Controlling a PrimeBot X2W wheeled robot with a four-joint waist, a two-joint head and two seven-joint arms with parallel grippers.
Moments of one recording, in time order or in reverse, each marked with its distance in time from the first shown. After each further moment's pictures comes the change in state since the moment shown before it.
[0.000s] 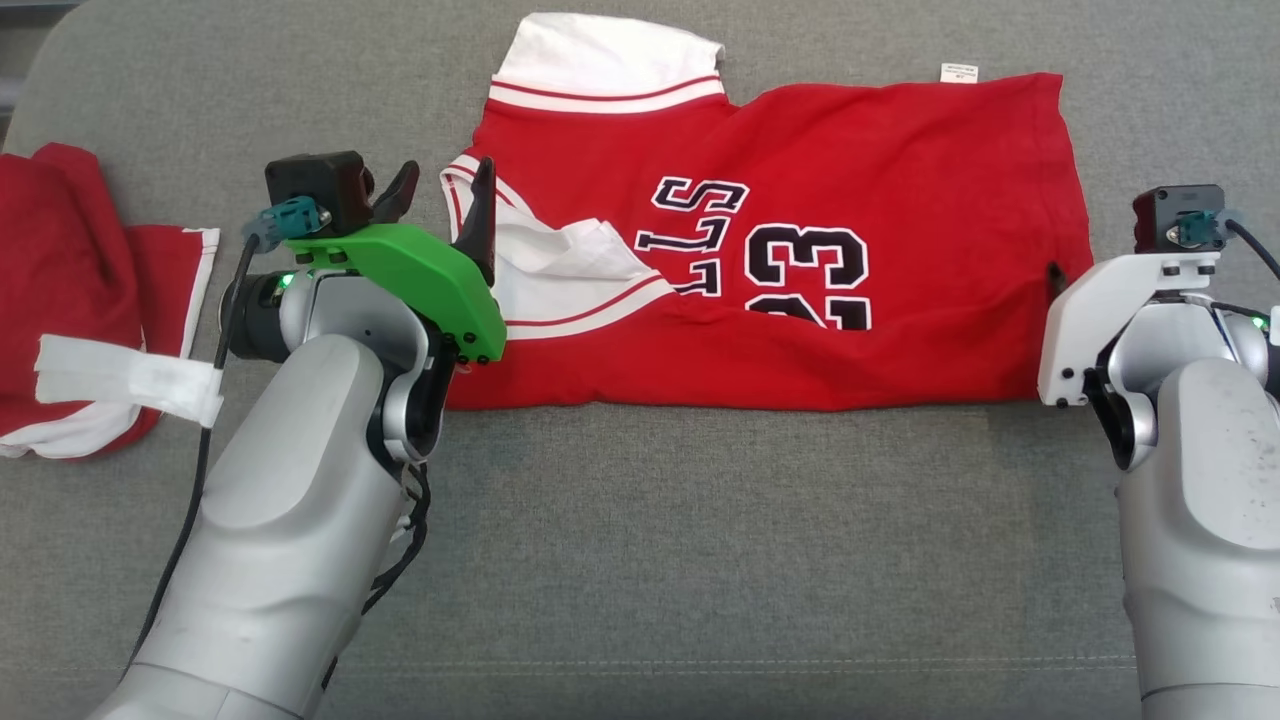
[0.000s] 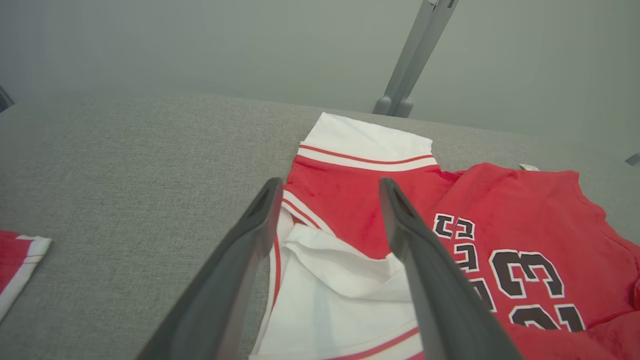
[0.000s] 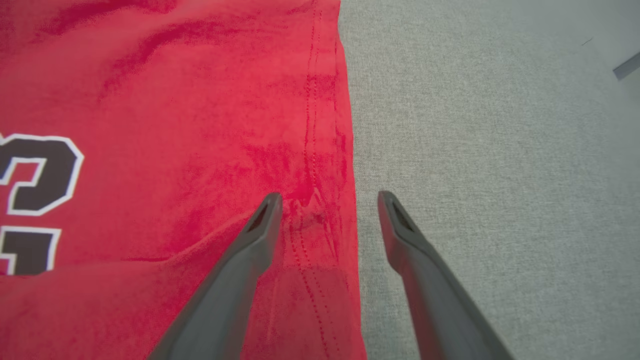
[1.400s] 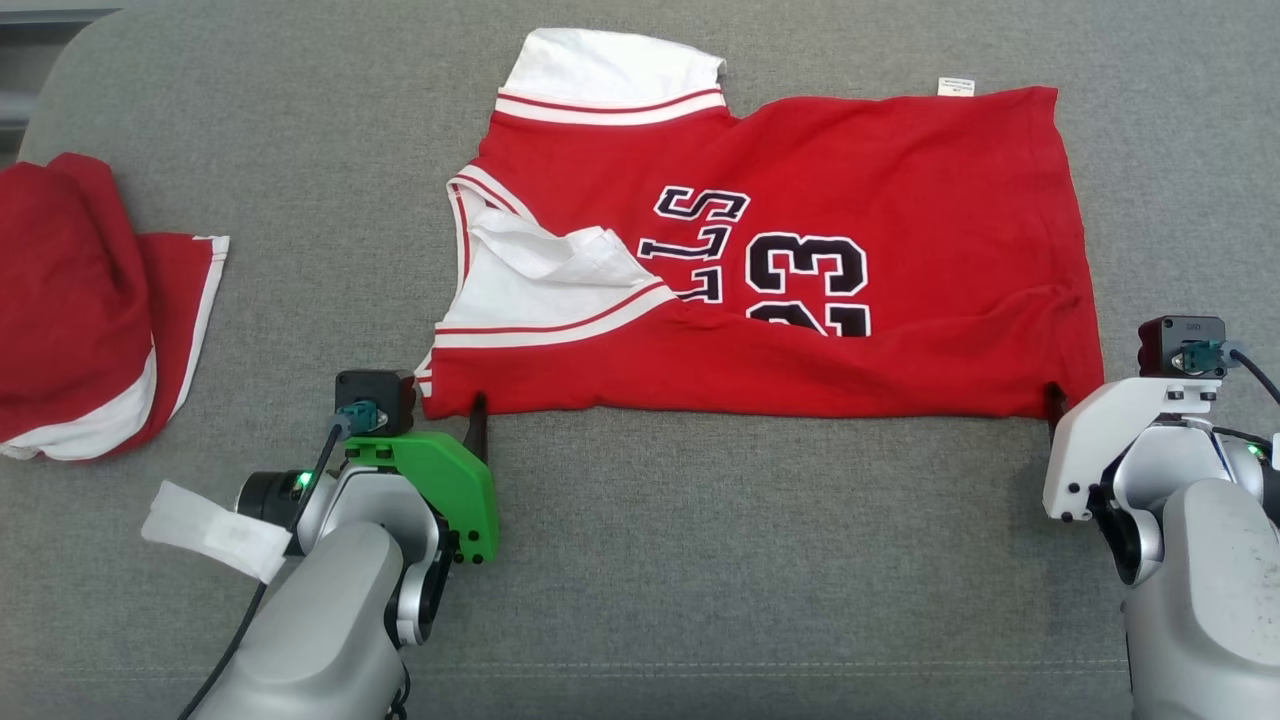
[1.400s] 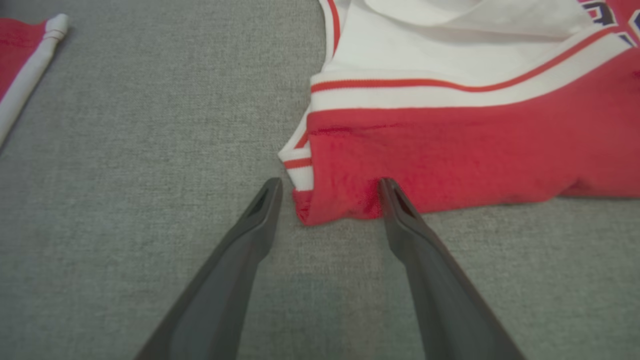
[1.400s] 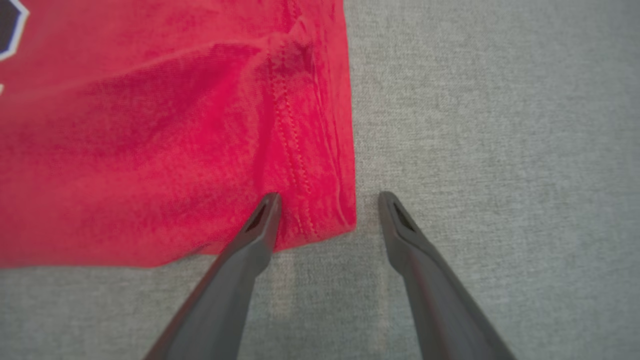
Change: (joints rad) left arm 0.241 0.066 -0.127 0.039 0.083 0.086 -0.009; right arm 0.214 0.010 -0.026 -0.081 0.077 0.000 0.000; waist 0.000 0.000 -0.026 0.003
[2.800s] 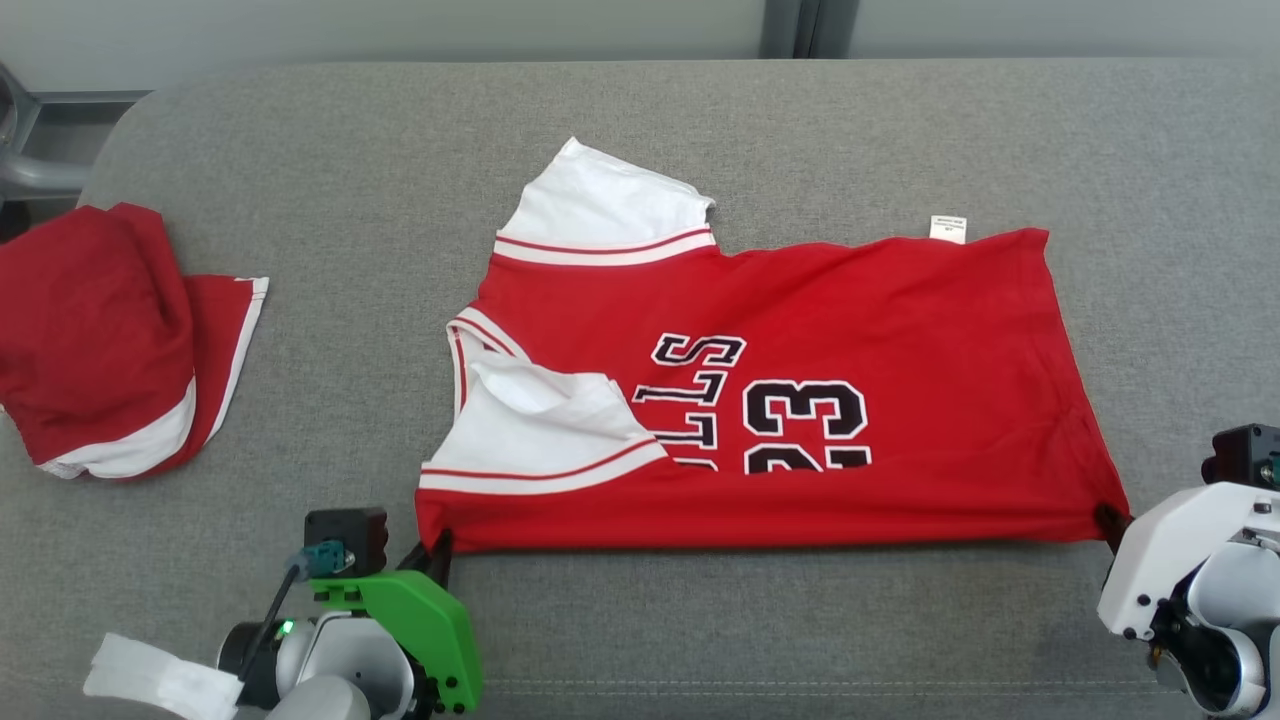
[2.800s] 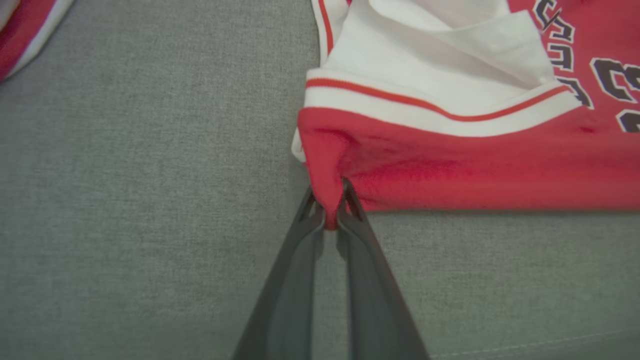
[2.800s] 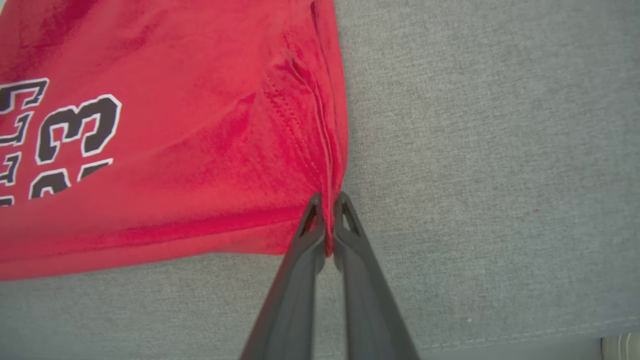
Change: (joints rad) left arm 0.308 0.139 0.009 -0.359 -0.099 0.078 0.106; right arm 0.312 0.003 -0.025 -0.391 0.333 0.001 0.287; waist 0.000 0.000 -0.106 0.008
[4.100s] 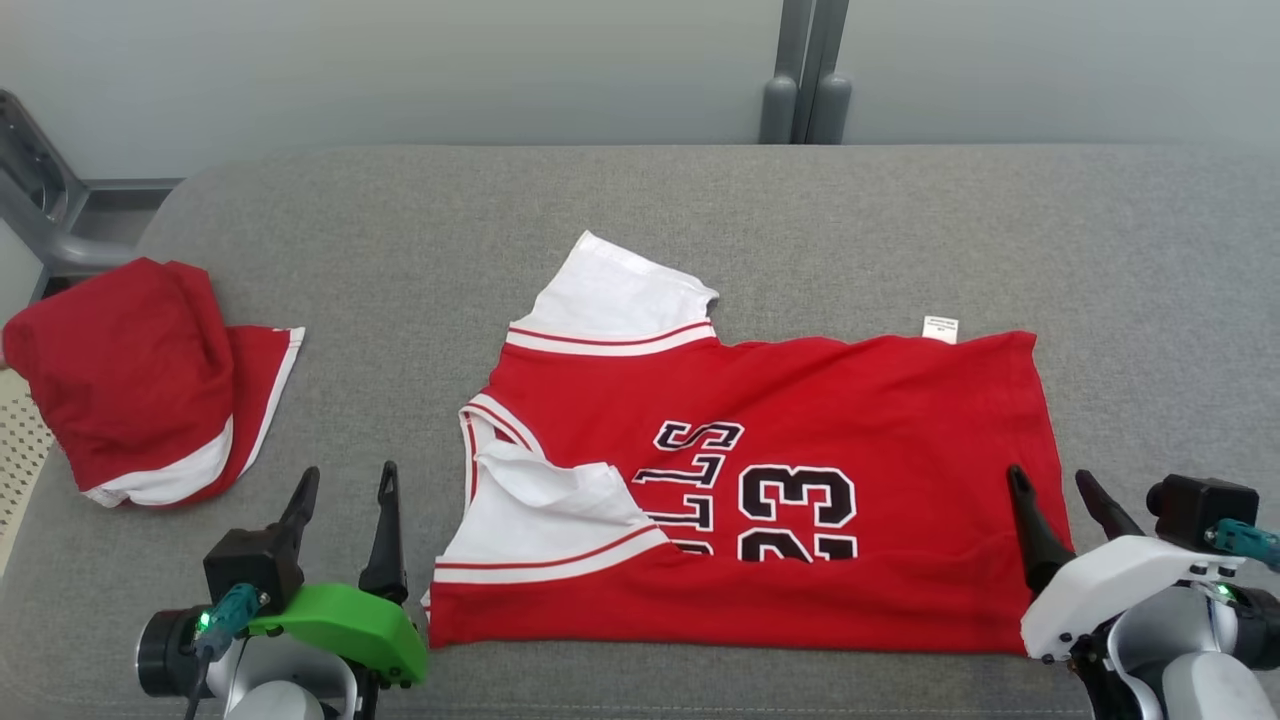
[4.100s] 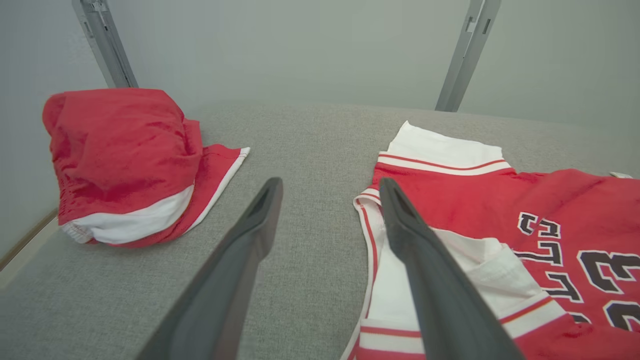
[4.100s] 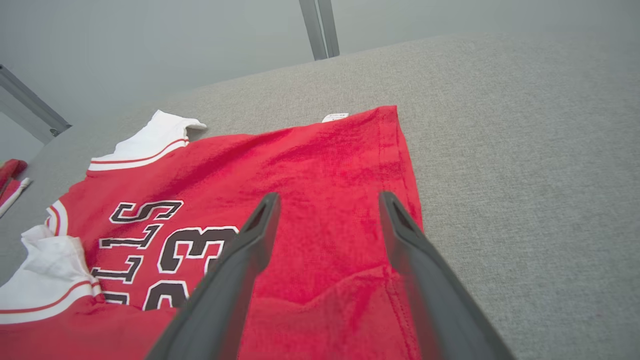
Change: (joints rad) left arm 0.057 0.039 0.083 -0.042 0.053 0.019 -0.349; right arm 0.057 -0.002 0.158 0.094 0.042 -0.001 -0.521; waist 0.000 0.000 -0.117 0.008
